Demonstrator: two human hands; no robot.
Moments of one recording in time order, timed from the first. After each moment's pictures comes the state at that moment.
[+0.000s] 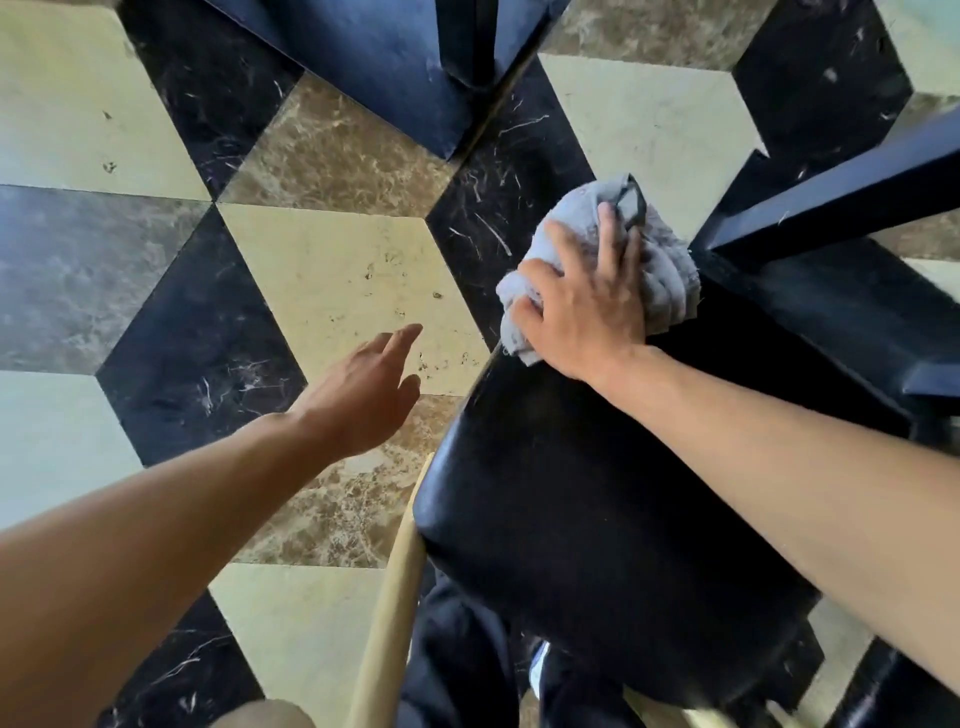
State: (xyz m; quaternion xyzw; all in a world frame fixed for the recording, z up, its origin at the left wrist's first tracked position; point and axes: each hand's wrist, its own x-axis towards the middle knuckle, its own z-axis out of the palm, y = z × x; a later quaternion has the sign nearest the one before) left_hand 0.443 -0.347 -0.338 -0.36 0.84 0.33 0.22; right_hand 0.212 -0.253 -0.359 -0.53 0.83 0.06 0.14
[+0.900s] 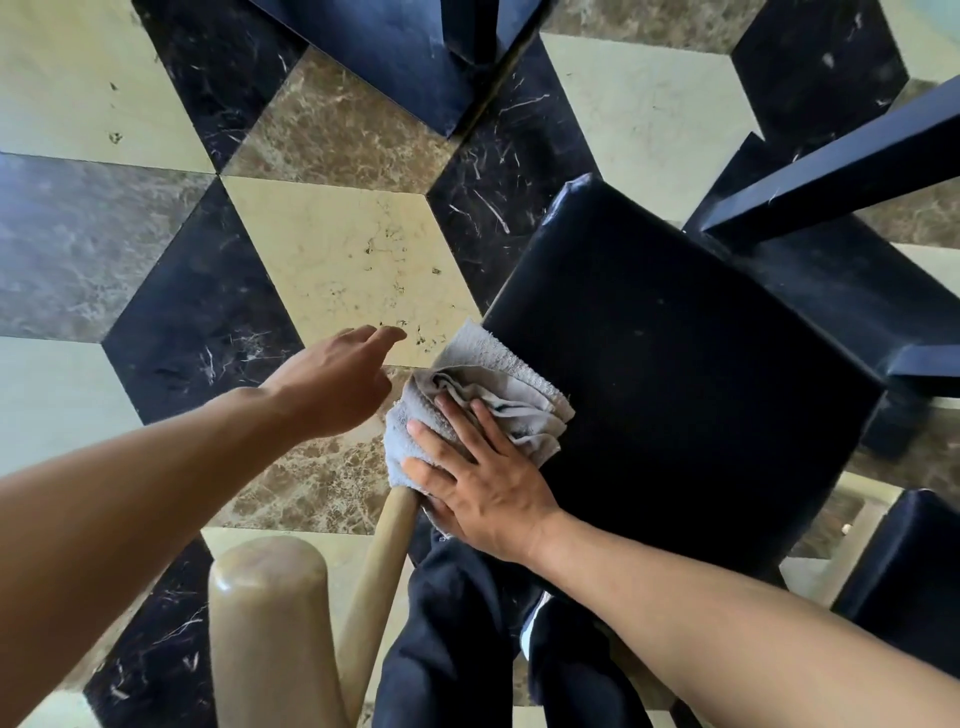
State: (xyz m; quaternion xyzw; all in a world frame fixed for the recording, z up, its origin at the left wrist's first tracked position) left_hand 0.476 -0.334 -0.322 -0.33 0.87 0.28 0.25; right_hand 0.375 -0.119 -0.363 -0.76 0.63 -0.02 0.18
